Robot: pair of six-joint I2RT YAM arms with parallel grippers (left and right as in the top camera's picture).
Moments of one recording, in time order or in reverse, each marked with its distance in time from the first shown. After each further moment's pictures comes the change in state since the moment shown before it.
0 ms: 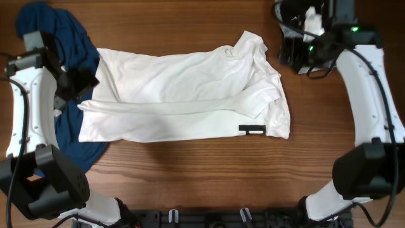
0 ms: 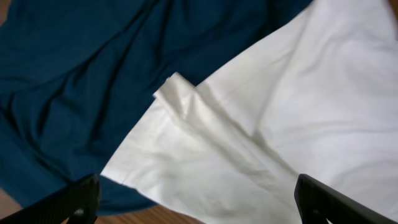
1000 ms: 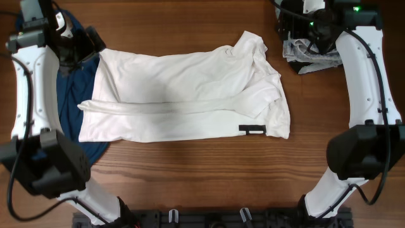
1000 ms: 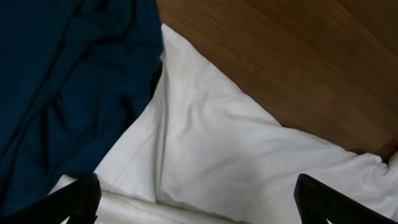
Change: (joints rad) left arm -0.066 0.145 0.247 0.143 0.195 0.093; right arm 0.010 0.157 0.216 0.086 -0.006 -0.126
